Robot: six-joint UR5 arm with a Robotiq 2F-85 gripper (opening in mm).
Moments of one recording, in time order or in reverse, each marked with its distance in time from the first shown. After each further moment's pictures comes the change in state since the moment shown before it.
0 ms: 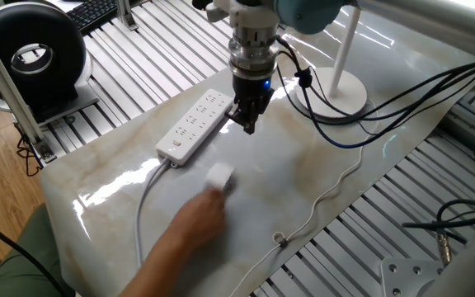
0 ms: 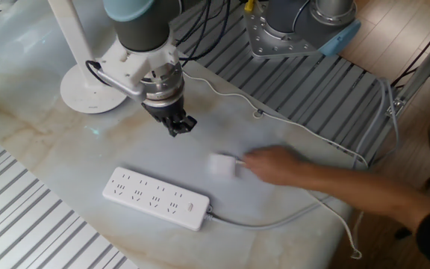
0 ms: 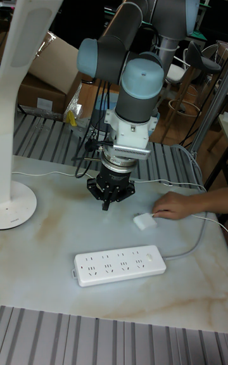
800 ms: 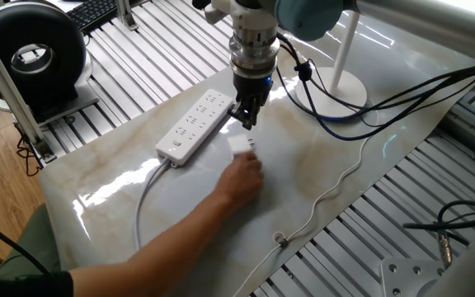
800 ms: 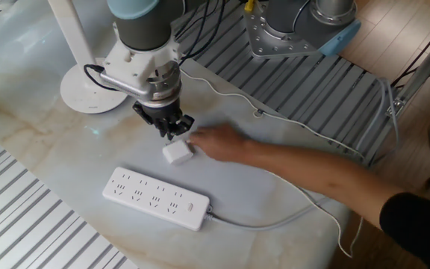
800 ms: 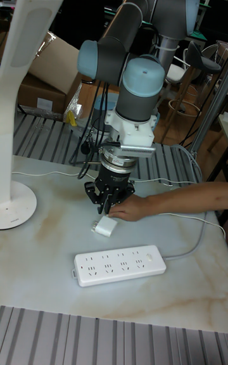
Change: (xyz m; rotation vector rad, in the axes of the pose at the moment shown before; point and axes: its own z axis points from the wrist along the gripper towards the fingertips) arm -0.013 -0.001 -0.001 0.006 -0.051 -0.184
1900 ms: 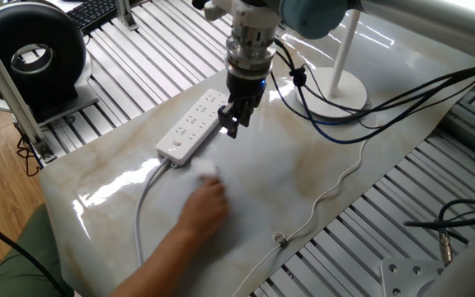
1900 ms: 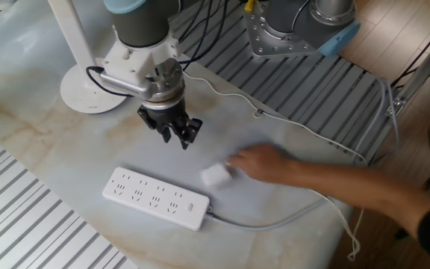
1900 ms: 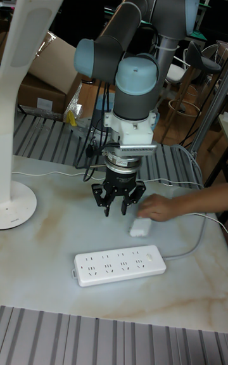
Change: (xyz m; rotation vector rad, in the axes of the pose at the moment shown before) arm -0.012 0.035 -0.002 -0.125 -0.045 0.030
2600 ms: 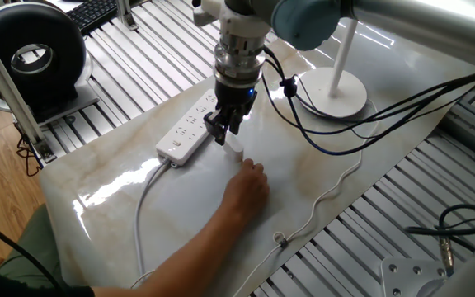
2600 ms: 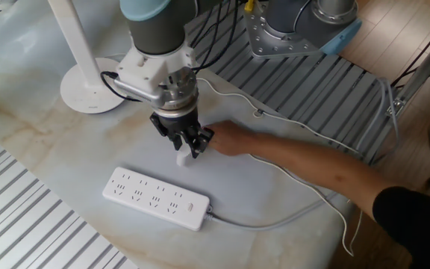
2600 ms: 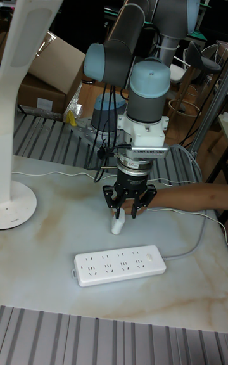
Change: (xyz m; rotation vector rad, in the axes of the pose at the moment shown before) arm -0.007 0.022 0.006 0.017 -0.015 0.061
